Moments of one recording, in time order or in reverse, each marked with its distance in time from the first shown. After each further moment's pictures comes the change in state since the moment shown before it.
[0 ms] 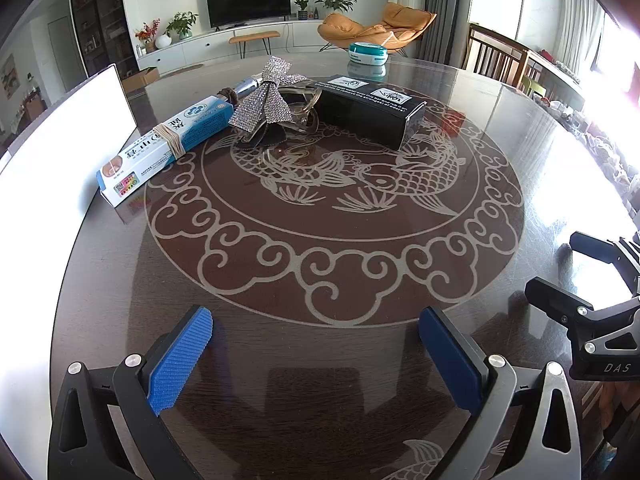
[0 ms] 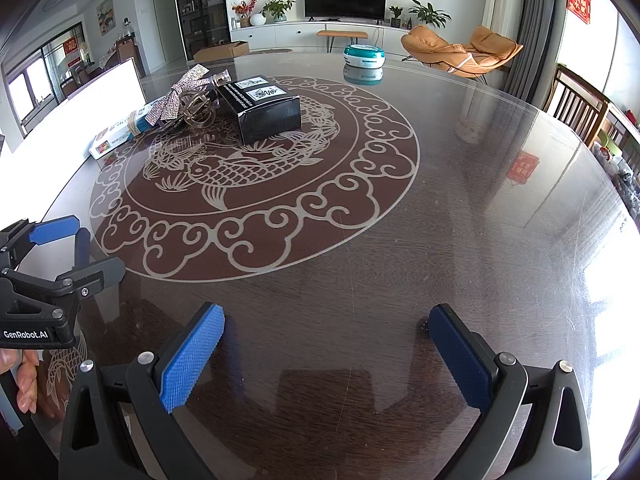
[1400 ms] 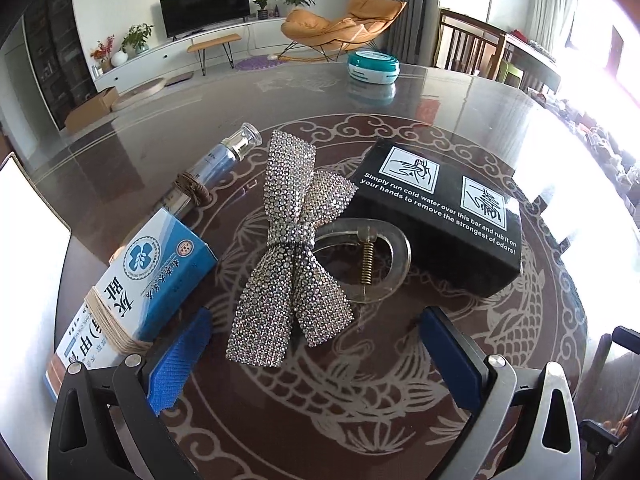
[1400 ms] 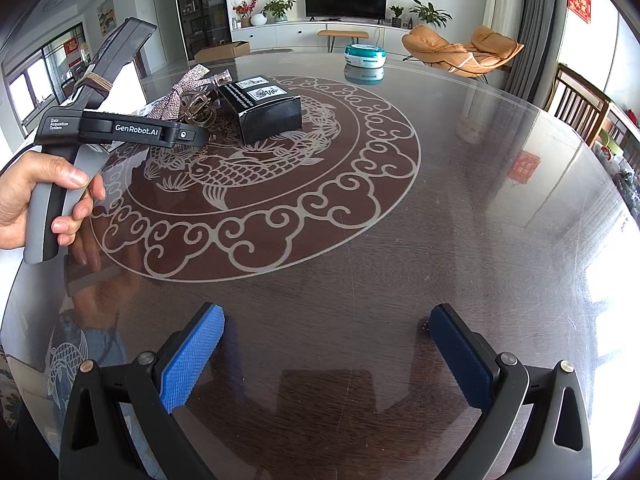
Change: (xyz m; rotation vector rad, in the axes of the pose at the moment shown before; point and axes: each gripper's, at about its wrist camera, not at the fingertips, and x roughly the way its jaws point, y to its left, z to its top) left arm 0.088 0.039 0.135 0.139 0.017 -0.092; right arm 0.000 0.000 0.000 -0.006 0.000 0.006
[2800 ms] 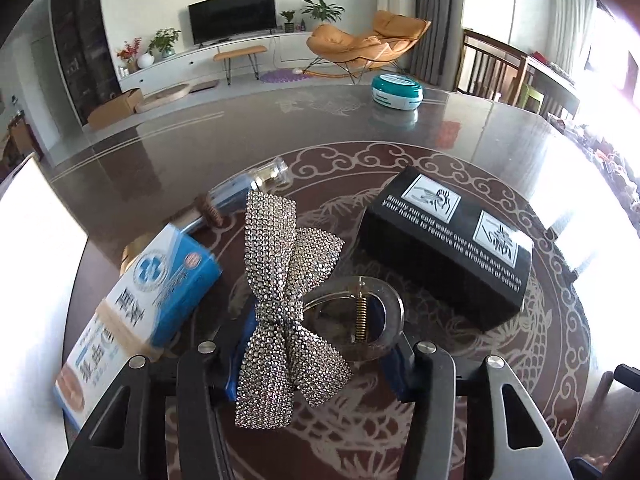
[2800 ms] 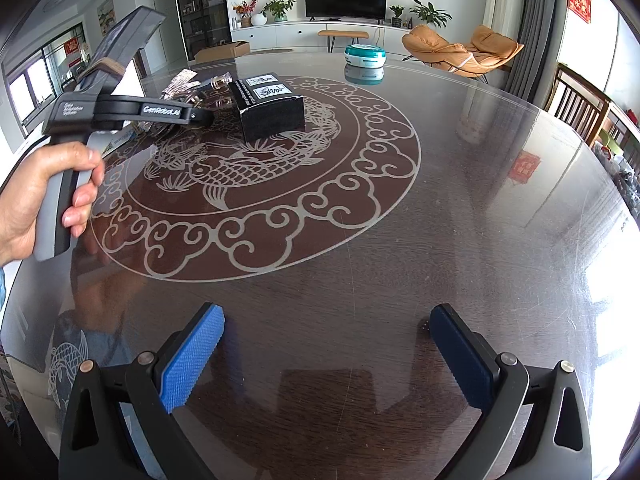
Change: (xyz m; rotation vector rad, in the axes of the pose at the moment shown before) left arm -0.003 -0.006 0.004 -0.084 -0.063 0.071; right arm -0.001 0.001 0.000 -0.001 0.000 0.001
